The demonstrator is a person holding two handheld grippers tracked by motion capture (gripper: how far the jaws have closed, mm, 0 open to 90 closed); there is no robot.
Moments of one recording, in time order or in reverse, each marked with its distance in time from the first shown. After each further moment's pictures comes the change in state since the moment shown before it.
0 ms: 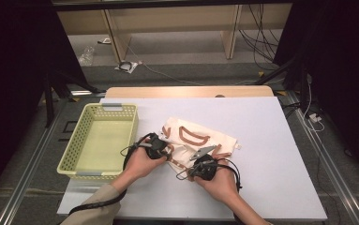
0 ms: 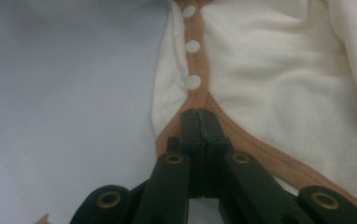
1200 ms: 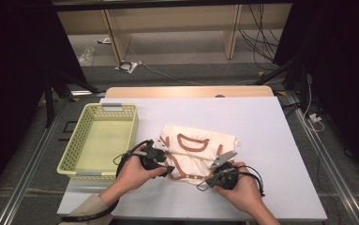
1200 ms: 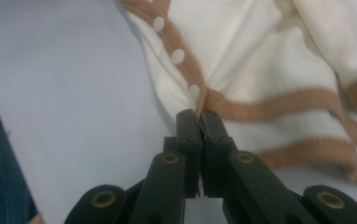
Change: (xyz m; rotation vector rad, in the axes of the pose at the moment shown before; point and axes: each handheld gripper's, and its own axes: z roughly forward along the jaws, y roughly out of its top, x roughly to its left) left arm -0.023 -0.017 -0.037 -0.073 -0.087 0.040; right arm -0.009 -0.041 -0.047 0.071 0.012 -0.029
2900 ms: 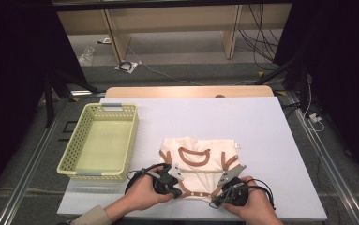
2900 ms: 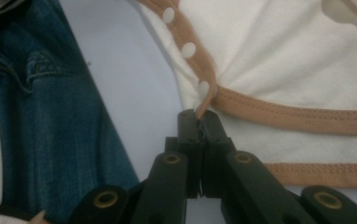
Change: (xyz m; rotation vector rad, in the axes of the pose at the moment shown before) left arm -0.066 -0.017 0.014 0.163 -0.228 0.209; right arm 0.018 -0.036 -0.013 0.052 0.149 -0.008
